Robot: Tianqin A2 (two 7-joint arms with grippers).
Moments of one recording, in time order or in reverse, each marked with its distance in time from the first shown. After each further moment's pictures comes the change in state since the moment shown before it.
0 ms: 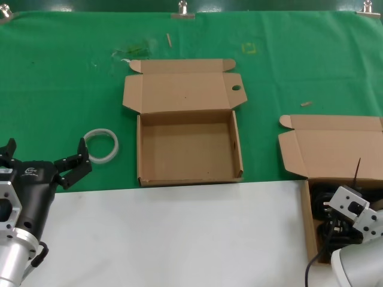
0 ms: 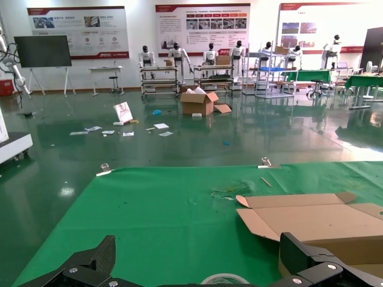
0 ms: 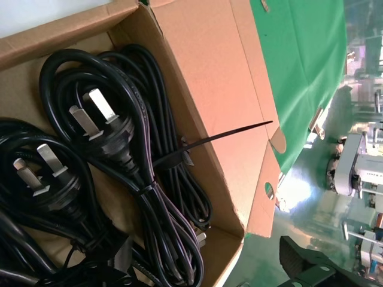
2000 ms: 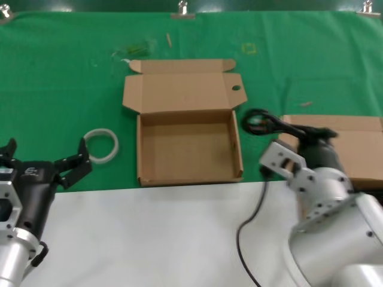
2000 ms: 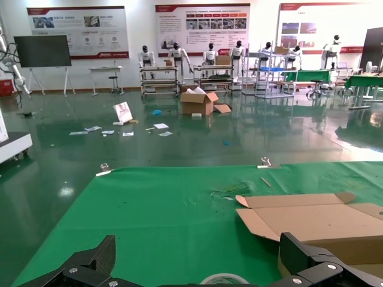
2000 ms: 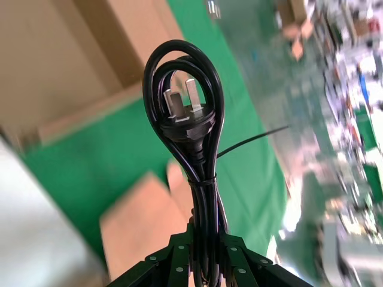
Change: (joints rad) left arm 0.000 0.000 0.000 0.000 0.000 0.000 0.000; right arm 0.090 -0.001 -0.277 0.179 0.058 -0.006 0.145
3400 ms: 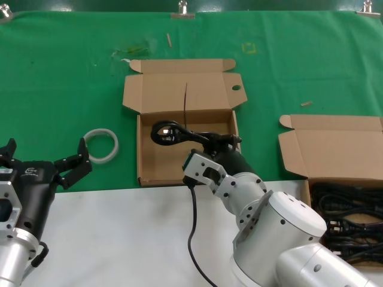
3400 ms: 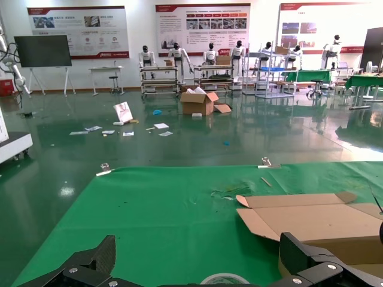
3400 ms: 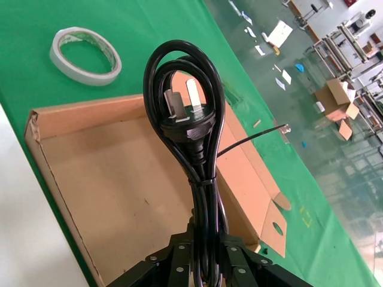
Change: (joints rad) left arm 0.000 0.000 0.000 0.000 0.000 0.000 0.000; right arm 0.242 0.002 -0.413 -0.397 0.118 -0.318 0.378
